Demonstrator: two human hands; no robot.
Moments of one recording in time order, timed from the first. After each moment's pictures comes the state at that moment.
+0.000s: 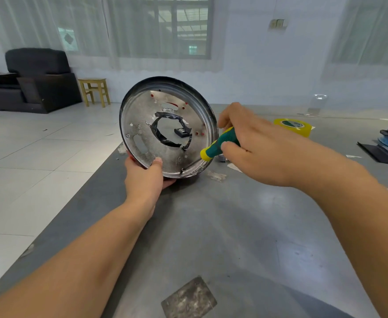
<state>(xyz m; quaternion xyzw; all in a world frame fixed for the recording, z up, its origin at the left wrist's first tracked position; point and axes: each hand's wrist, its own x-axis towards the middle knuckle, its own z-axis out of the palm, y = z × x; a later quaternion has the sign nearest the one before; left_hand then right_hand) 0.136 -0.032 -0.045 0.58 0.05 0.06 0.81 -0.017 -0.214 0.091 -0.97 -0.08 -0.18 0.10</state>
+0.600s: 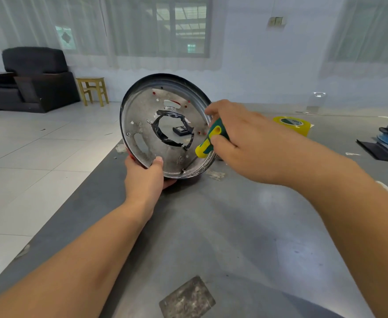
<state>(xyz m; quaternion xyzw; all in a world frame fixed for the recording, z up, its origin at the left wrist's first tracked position) 0.131 -0.033 -0.047 0.60 0.02 0.06 0.80 -0.017 -0.199 0.094 -0.97 -0.11 -0.20 0.07</state>
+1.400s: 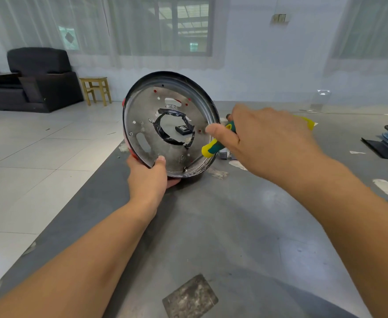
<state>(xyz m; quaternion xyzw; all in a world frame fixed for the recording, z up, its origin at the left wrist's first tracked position) 0.127 -0.035 -0.045 0.60 0.03 0.07 0.79 -0.010 -0.201 0.085 -0.95 0.05 -0.30 -0.07</state>
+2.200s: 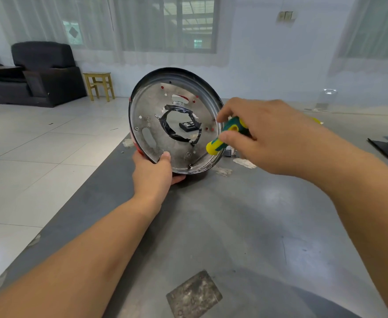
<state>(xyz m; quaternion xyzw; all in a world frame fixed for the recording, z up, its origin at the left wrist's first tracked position) 0.125 -0.035 -0.044 0.61 0.03 0.06 0.79 -0.011 -0.212 0.095 -0.96 -0.12 -0.25 0.06</state>
